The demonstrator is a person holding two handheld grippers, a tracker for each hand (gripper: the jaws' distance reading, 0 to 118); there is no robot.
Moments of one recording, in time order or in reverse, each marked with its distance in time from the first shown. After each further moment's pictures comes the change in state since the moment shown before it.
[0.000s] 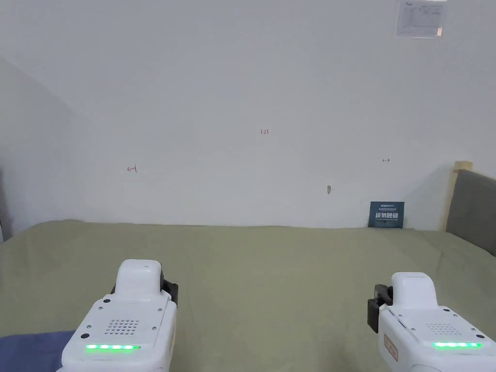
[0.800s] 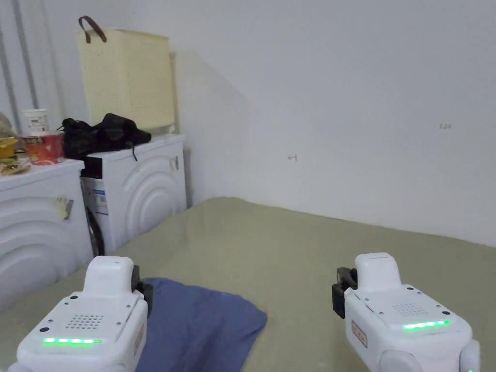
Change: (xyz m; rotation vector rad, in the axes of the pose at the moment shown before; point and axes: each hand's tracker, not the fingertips) left arm -0.214 -0.016 0.118 -0.125 0.470 0.011; right arm -0.260 0.024 -0.019 0.025 0.631 0.107
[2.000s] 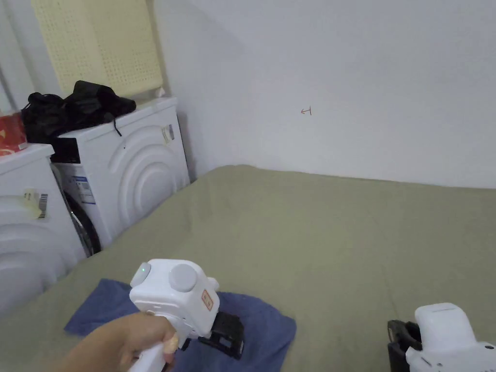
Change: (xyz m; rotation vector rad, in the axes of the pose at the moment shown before) left arm 0.097 -0.046 -0.322 -1.170 -0.444 -0.130; right arm 0.048 -0.078 -0.119 -0.267 -0.020 -0.073
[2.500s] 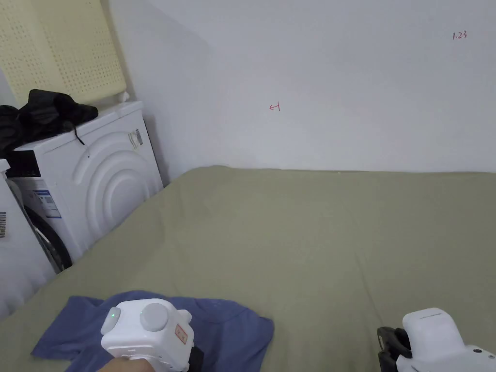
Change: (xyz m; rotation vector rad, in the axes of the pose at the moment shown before) left arm -0.032 0.005 -0.063 -0.002 -0.028 0.074; right arm 0.018 -0.019 0.004 -0.025 -0.010 -0.020
